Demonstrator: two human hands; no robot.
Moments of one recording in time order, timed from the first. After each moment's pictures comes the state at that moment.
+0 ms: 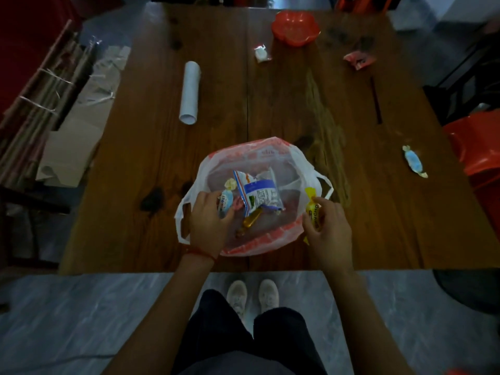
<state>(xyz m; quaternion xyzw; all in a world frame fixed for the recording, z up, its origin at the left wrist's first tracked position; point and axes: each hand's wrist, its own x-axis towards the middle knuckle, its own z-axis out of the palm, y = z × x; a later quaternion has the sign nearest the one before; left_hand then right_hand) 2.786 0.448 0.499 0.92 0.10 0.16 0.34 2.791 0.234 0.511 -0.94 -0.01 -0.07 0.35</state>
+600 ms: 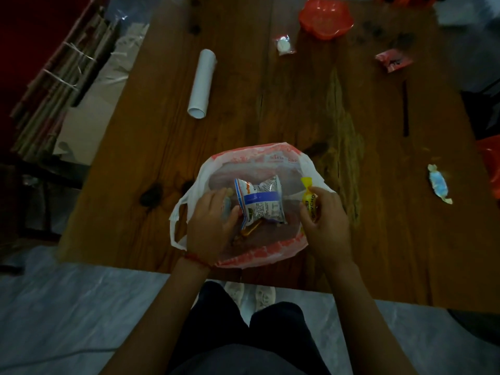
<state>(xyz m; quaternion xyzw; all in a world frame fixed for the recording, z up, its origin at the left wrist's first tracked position) 2.801 0.437 0.498 0.95 0.10 0.13 0.27 2.851 0.237 0.505 -0.93 -0.08 -0.04 0.36</state>
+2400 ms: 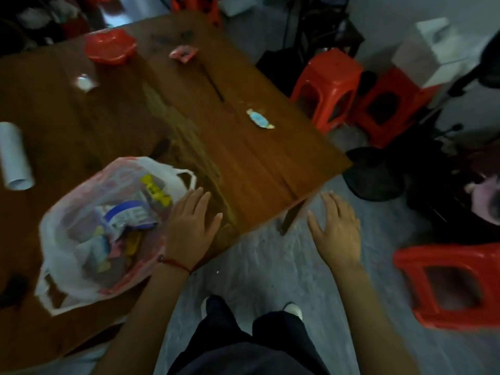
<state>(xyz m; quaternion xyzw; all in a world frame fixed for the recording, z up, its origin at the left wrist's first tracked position) 2.786 0.280 0.509 0.94 -0.26 0.01 0.21 2.666 0.038 0.509 -0.94 0.26 -0.13 0.18</state>
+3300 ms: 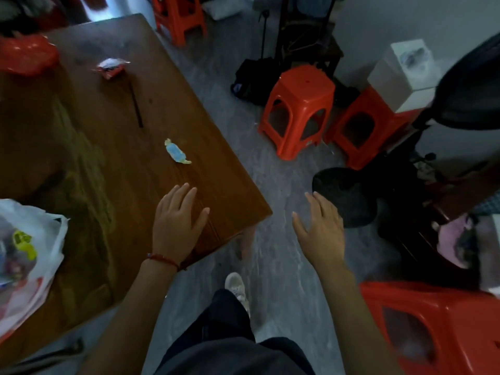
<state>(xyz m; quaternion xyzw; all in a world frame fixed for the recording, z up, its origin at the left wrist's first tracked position) 2.827 0.027 0.503 0.96 -0.20 0.01 0.20 2.720 -0.213 0.501 -0.95 0.22 -0.13 0.19</state>
